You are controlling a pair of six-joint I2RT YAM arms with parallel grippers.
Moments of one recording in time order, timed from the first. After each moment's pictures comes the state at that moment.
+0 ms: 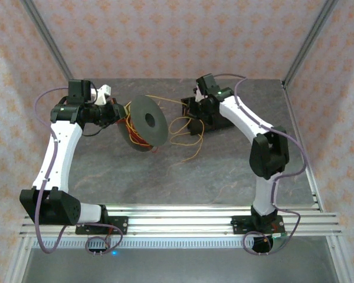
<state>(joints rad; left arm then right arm) 0.06 1.35 1.43 -0.95 0.63 -0.49 0.46 1.96 1.74 -0.80 -0.37 0.61</state>
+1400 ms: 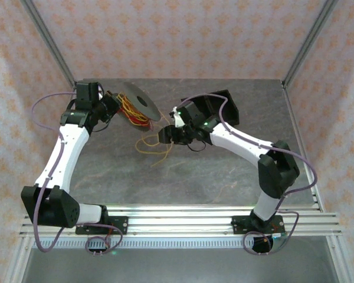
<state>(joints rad) -0.01 1.33 1.30 -0.62 0.20 -0.89 0.73 1.70 1.34 -0.46 -0.41 0.63</state>
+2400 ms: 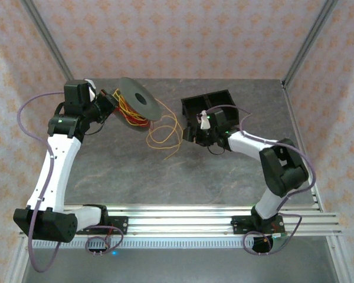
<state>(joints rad) -0.01 1.21 1.37 -0.73 0.25 -0.88 0.46 1.72 0.98 -0.01 -0.55 0.66</state>
